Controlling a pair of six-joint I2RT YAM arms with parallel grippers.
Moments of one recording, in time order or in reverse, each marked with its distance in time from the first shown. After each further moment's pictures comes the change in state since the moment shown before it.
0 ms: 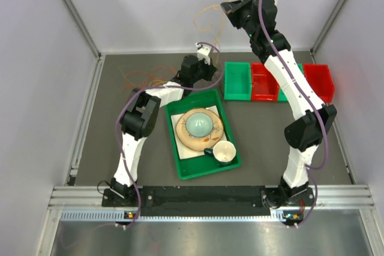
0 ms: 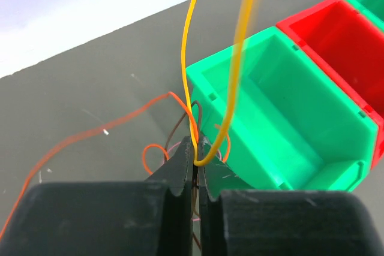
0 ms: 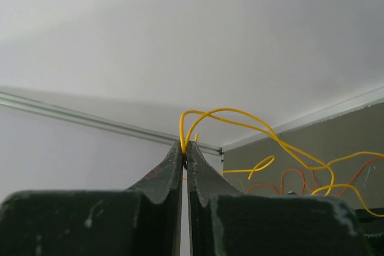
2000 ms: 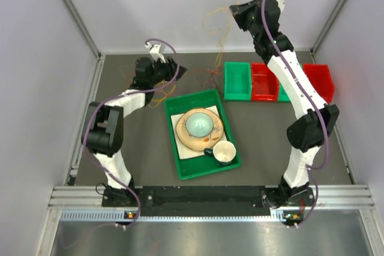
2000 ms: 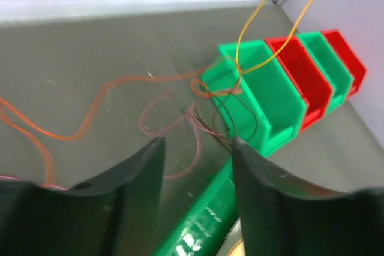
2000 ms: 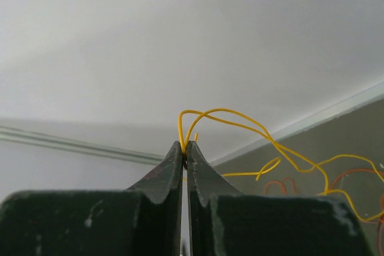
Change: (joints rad) left arm 0.295 -0.452 -0.475 0.098 0.263 -0.277; right arm -0.041 -0.026 -0.087 0.003 0.071 0.004
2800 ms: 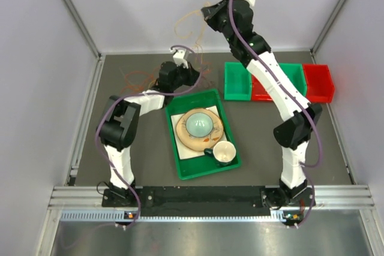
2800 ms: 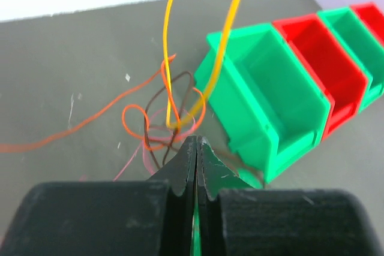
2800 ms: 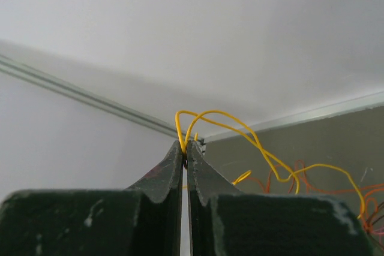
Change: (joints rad) left arm -0.193 0.176 0.105 0.016 -0.211 0.079; right arm 0.203 0.132 0.250 -0.048 0.064 -0.185
